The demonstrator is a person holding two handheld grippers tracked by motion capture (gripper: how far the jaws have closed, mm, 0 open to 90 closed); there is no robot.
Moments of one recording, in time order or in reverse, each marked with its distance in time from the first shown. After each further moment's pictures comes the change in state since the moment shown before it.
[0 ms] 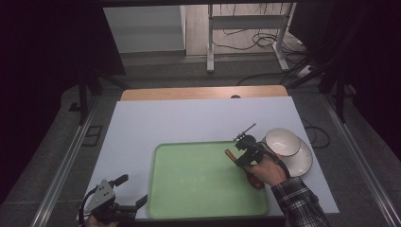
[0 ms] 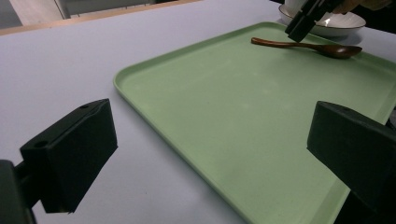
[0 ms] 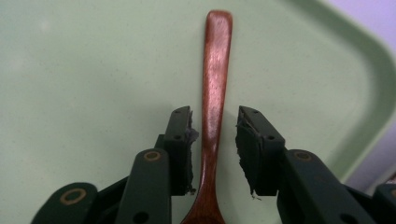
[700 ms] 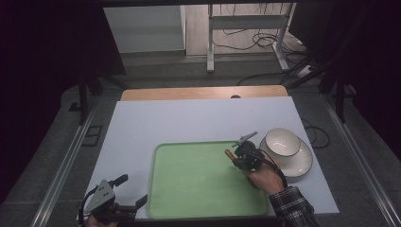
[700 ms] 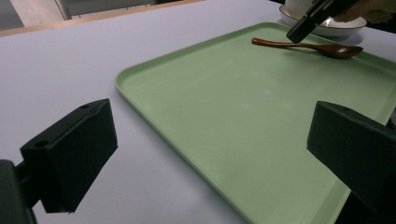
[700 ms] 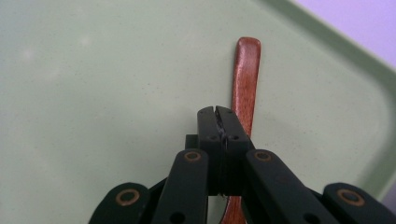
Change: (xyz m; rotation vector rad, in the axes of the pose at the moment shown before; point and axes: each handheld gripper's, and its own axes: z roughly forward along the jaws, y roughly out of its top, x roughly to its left) left arm 0.000 0.000 0.000 -0.002 0.004 0.003; right arm 0.016 -0.017 0.004 -0.160 0.011 -0.066
